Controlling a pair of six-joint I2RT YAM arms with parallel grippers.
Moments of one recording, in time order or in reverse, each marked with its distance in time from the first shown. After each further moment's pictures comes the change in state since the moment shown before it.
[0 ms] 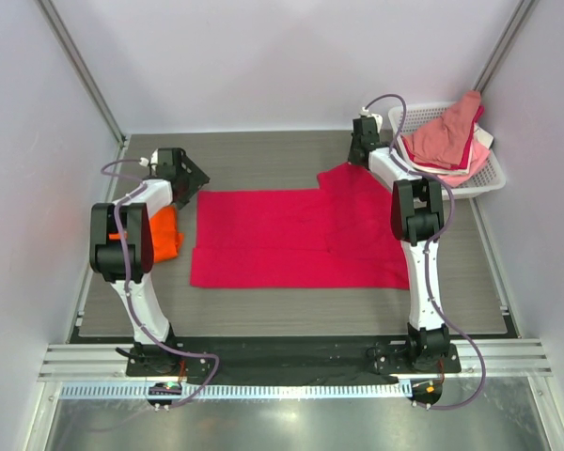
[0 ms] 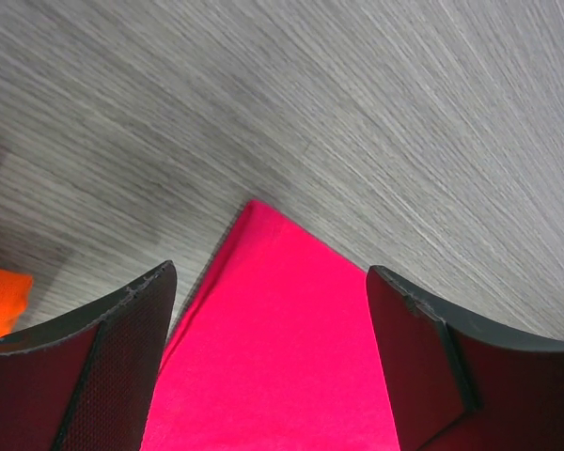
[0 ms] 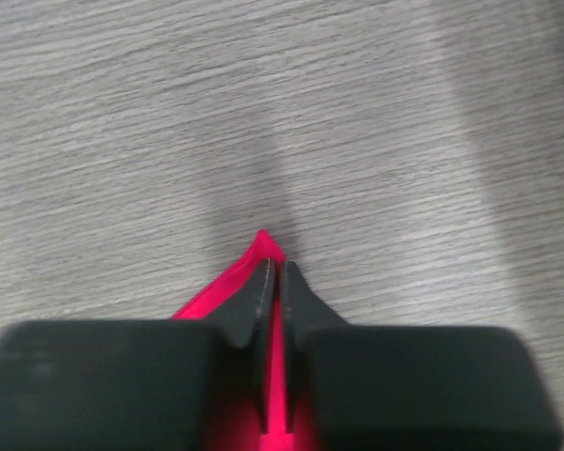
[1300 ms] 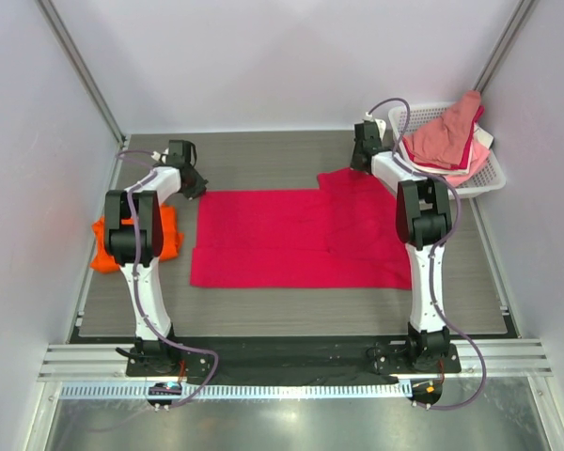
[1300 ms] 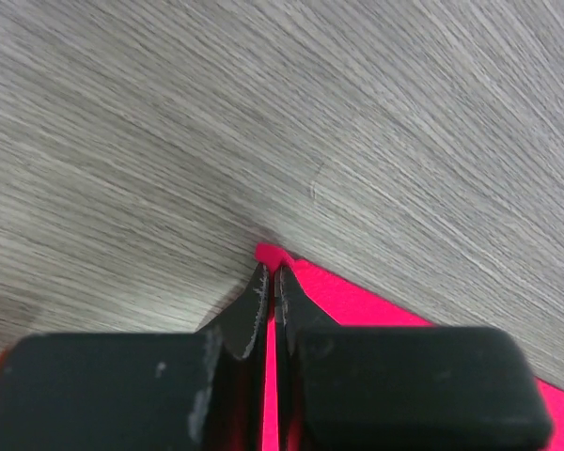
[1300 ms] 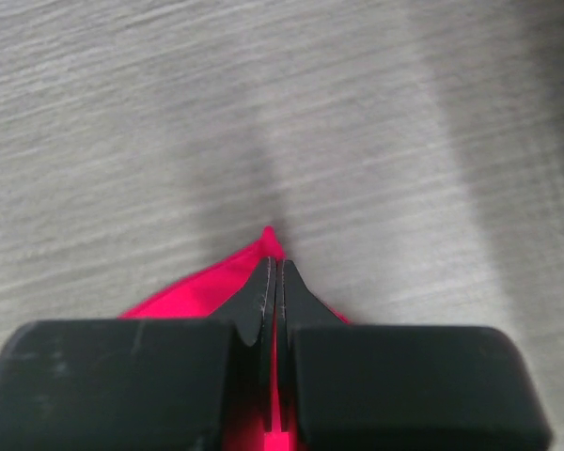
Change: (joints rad) left arm -0.026 0.190 0.237 -0.191 -0.012 0.083; right arm 0.004 -0.106 -0.163 0.028 0.035 0.026
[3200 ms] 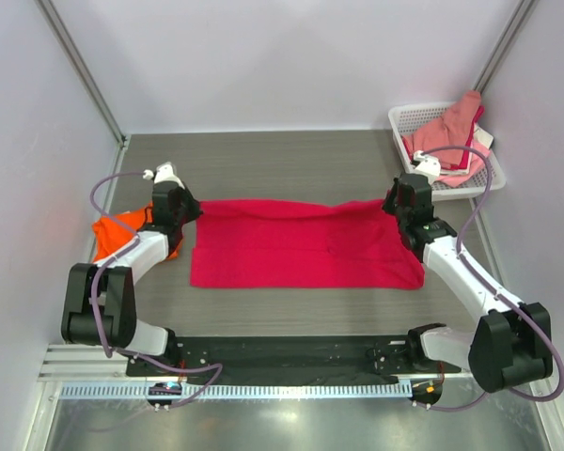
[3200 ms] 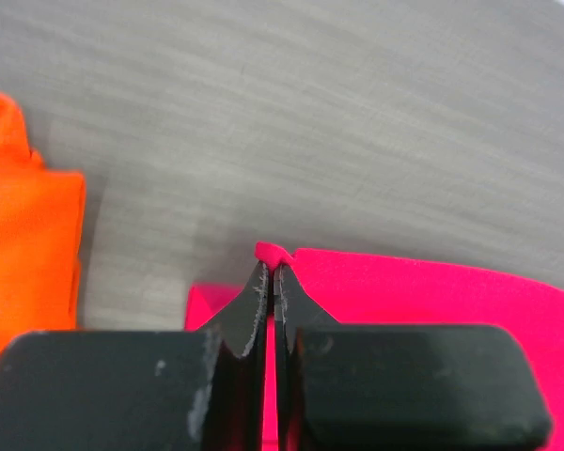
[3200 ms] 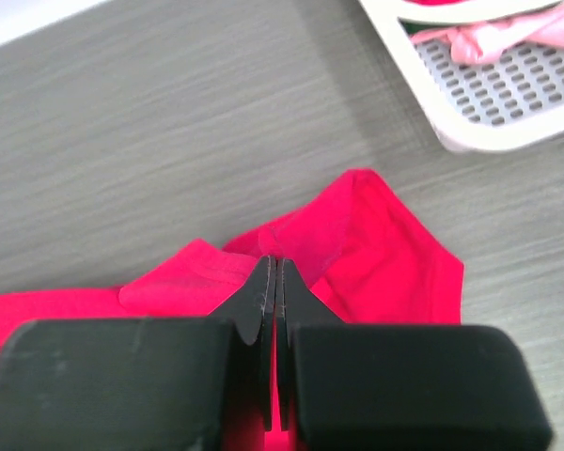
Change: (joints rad) left arm -0.055 -0.676 -0.783 0.587 -0.001 0.258; right arm 0.037 -1.171 -1.070 0.224 0.062 0.079
